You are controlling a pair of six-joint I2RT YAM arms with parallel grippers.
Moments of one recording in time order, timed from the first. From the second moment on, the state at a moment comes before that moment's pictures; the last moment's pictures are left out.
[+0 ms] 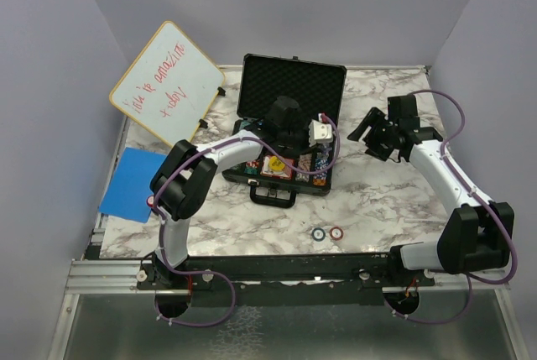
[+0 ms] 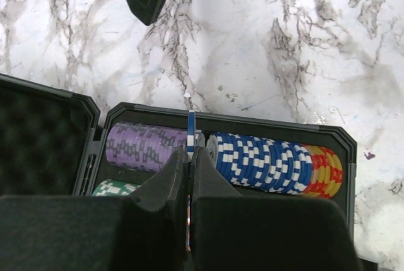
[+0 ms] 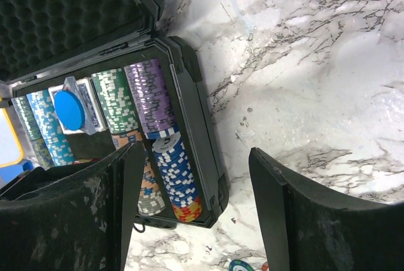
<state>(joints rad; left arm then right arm) -0.71 1.96 1.37 0.05 0.70 0.60 0.11 1.36 1.03 -0.54 -0.11 0.72</state>
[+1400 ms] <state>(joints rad) -0.73 2.02 1.43 -0.07 0.66 0.64 0.11 1.35 1.00 -0.53 -0.18 0.69</state>
